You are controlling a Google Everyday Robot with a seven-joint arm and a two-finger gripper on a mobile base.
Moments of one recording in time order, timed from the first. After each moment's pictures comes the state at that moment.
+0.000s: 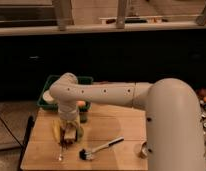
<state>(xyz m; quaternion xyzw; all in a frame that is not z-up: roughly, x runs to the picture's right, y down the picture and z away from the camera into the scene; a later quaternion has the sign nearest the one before) -0.156 0.195 0.727 -0.29 -0.33 -0.63 0.64</state>
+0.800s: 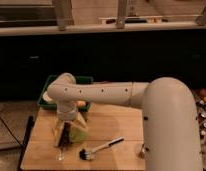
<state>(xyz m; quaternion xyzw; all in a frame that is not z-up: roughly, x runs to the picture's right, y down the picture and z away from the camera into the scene) -0.158 0.196 0.727 -0.29 -0.33 -0.65 0.63</state>
